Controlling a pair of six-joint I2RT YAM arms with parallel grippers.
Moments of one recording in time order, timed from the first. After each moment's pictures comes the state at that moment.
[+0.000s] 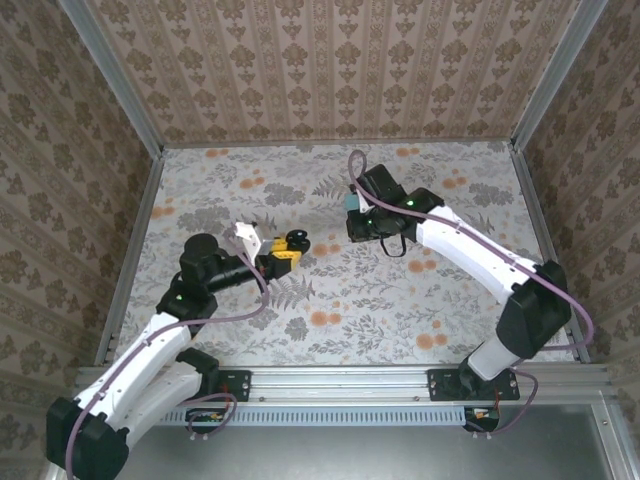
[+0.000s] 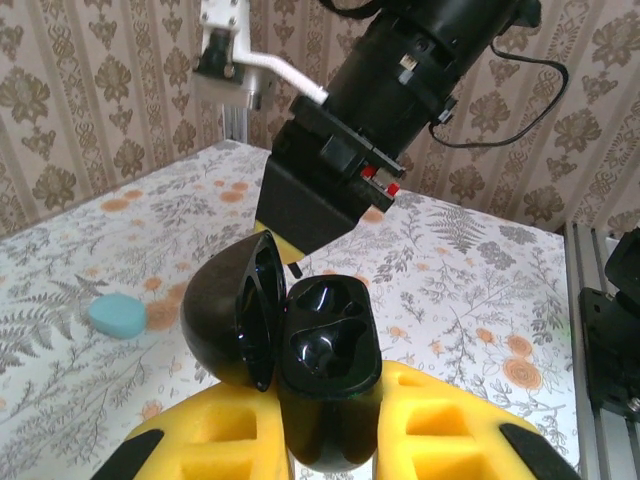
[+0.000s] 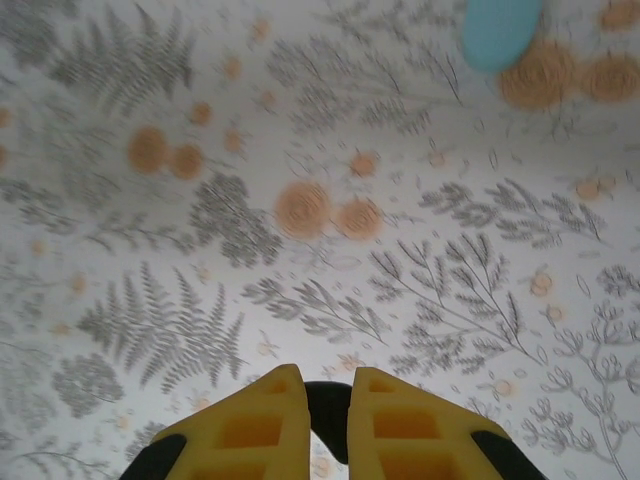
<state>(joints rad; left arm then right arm) -0.50 0.78 0.52 0.12 0.71 0.01 0.61 1.55 1.39 -0.77 -0.04 0.43</state>
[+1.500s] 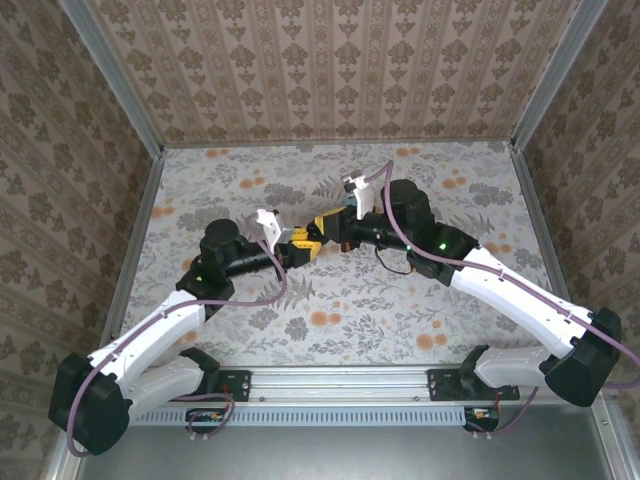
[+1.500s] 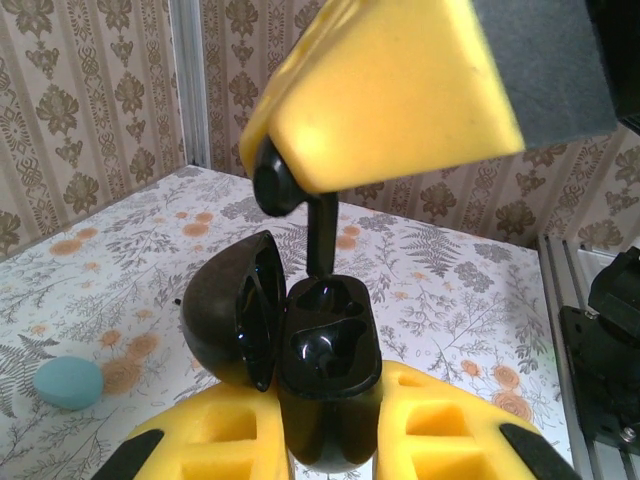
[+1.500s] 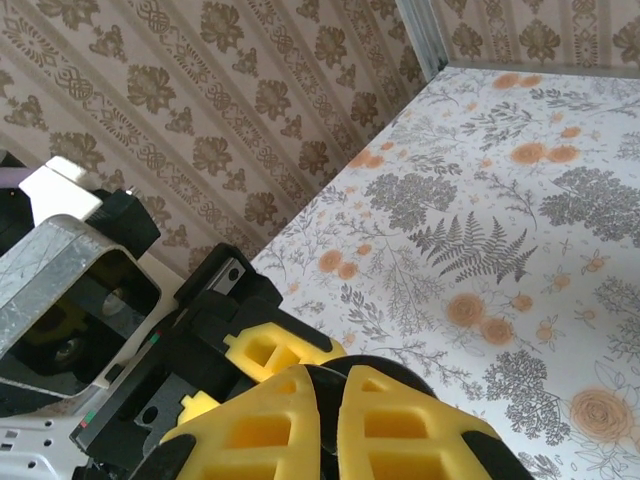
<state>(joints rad) -0.60 0.99 0.61 0.27 0.70 -0.01 0.75 1.25 1.16 -0.22 -0.28 0.41</state>
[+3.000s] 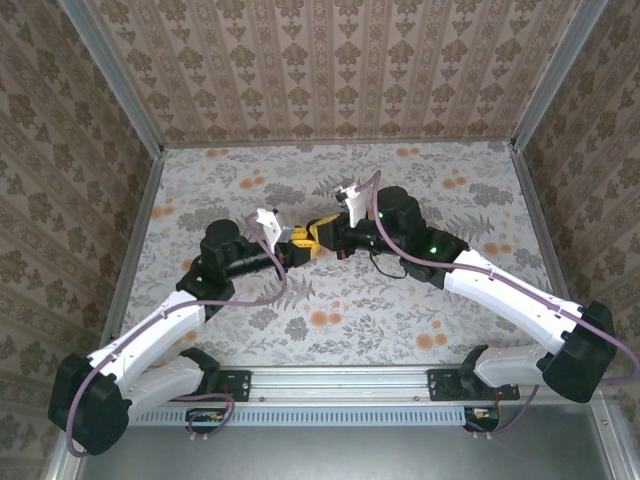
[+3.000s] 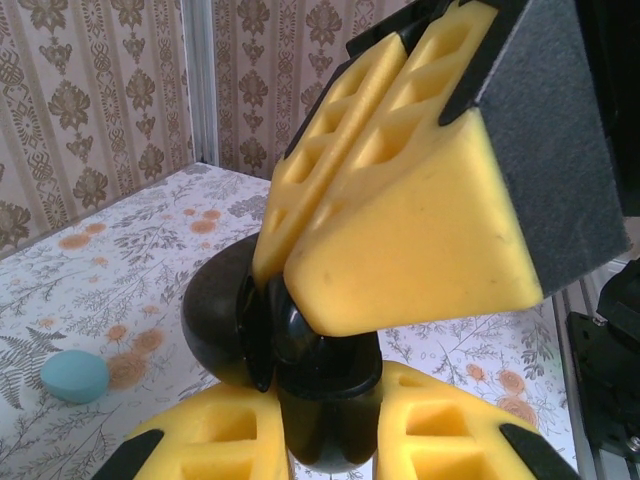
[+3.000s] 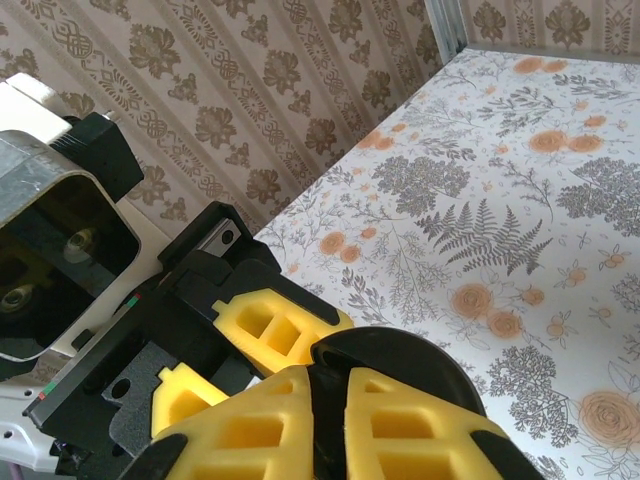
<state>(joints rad) -0.61 0.99 0.61 0.27 0.67 -0.03 0.77 1.27 1.10 -0.16 -0.30 0.37</state>
